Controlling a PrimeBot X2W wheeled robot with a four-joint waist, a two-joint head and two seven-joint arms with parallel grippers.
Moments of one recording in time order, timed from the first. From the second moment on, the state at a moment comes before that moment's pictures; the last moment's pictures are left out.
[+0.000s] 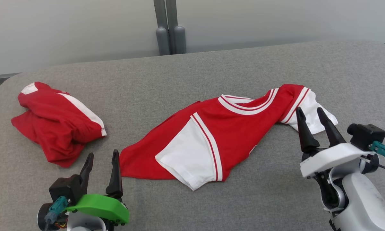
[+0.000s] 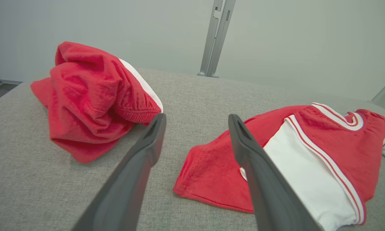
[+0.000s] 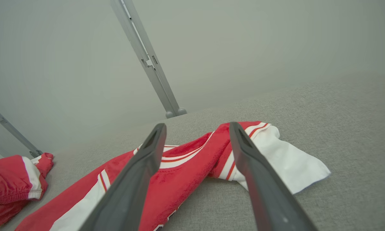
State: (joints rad) left arm -0.08 0.28 -0.39 0.14 -0.60 0.21 -0.20; right arm -0.25 -0.19 0.12 0.30 0.52 0.13 -0.18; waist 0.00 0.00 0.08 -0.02
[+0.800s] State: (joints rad) left arm -0.14 0.22 -0.42 0.23 -0.61 0.18 -0.22; right arm -0.72 -0.21 0.34 0.79 0.63 0.13 0.22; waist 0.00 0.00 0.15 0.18
